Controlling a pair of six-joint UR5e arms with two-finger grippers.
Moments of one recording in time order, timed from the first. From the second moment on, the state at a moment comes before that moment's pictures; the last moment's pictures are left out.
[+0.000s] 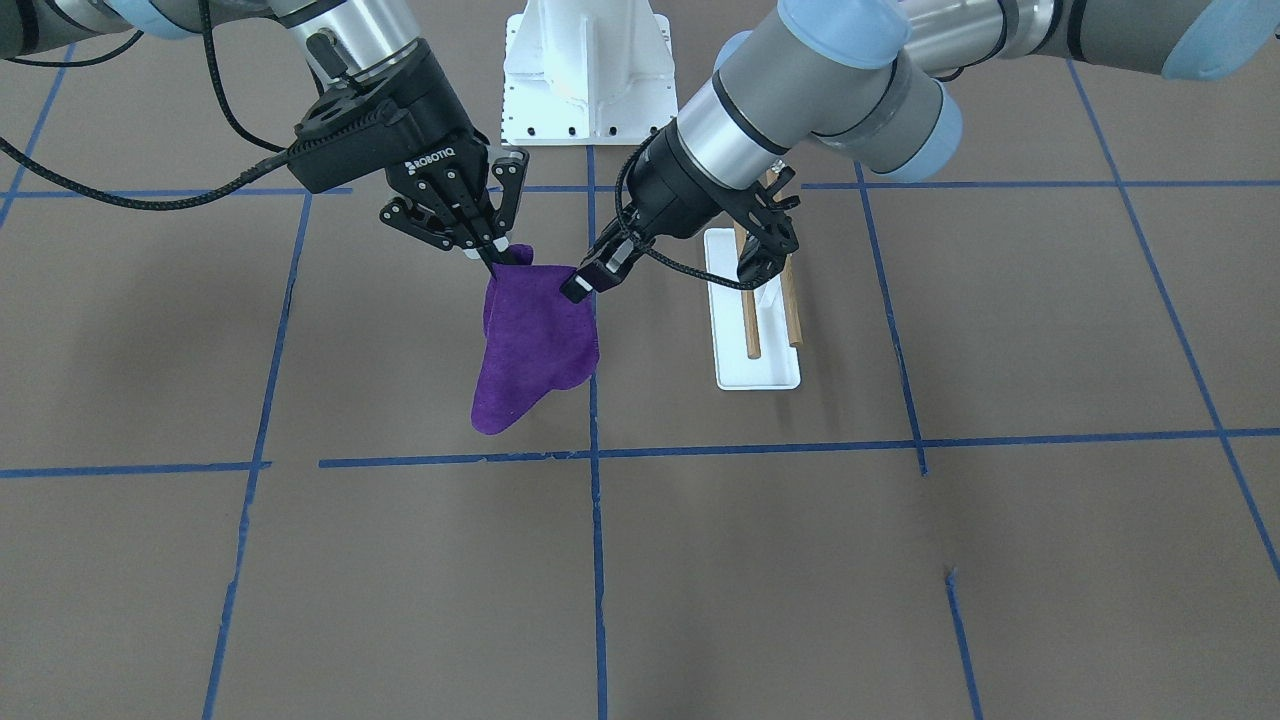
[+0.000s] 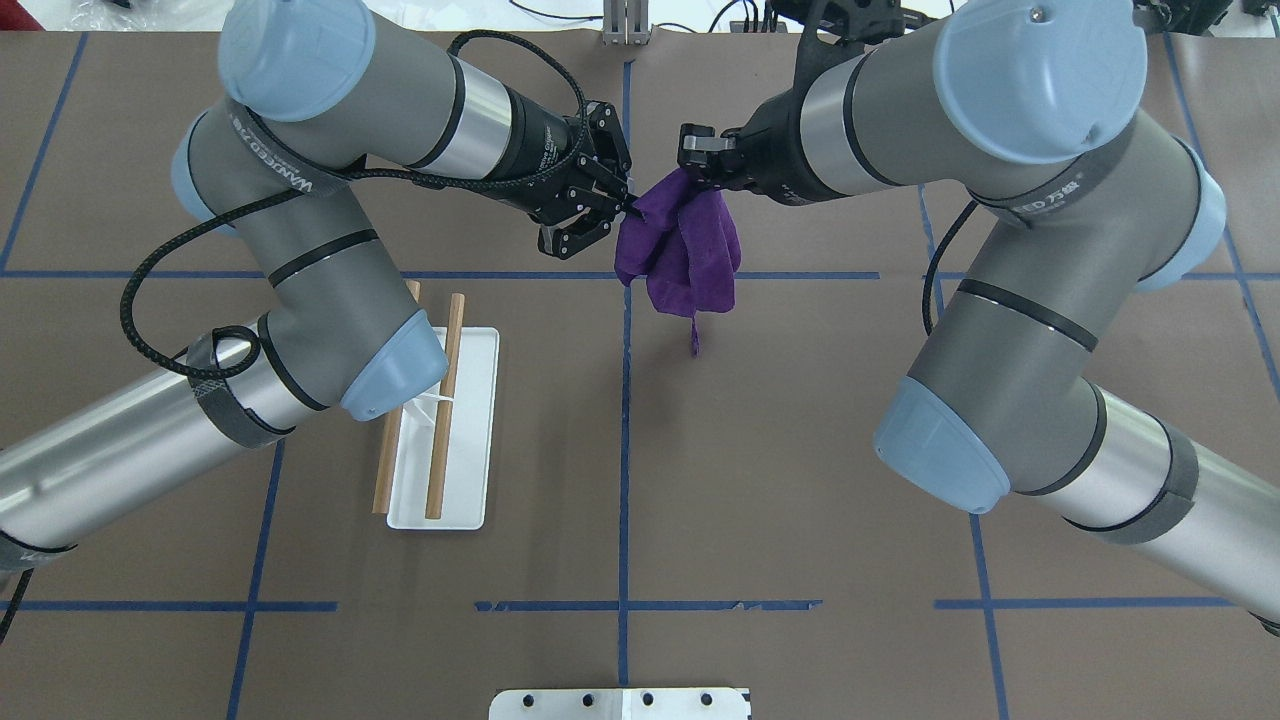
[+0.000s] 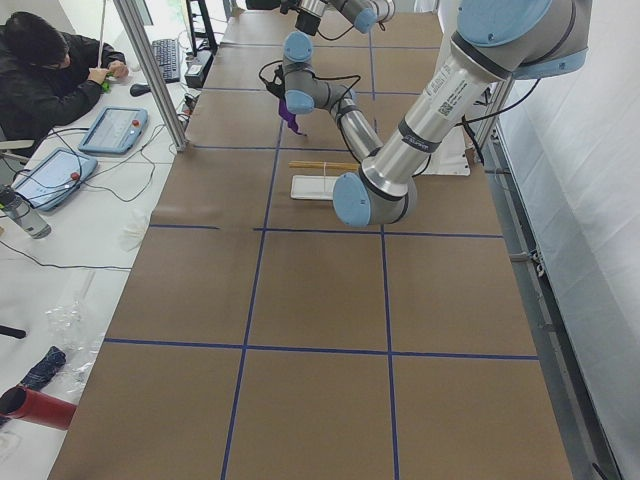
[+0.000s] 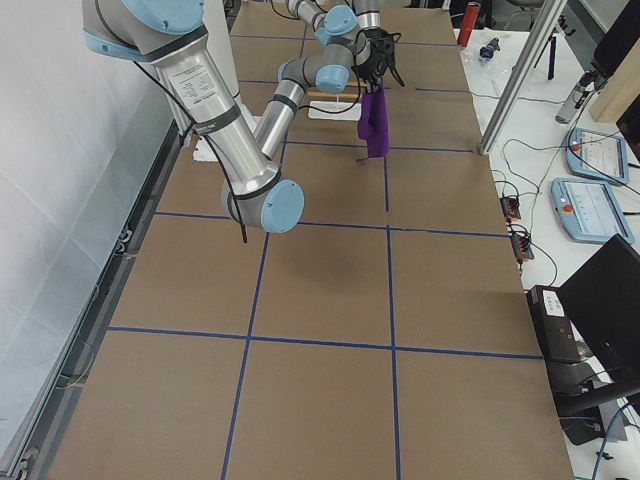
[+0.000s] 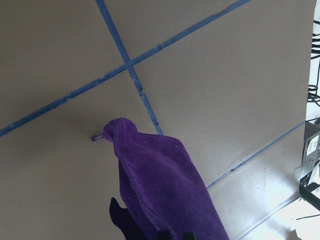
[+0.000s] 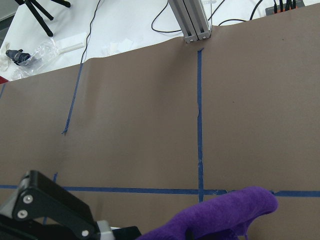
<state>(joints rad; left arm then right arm) -0.74 -2.35 -1.60 -2.22 -2.10 -2.49 0.72 -0.94 1.95 -1.36 1.83 1.26</state>
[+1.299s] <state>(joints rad) -0.81 -2.08 -1.86 -2.21 -2.23 -2.23 0.88 -1.07 1.99 -1.79 2.04 0.71</state>
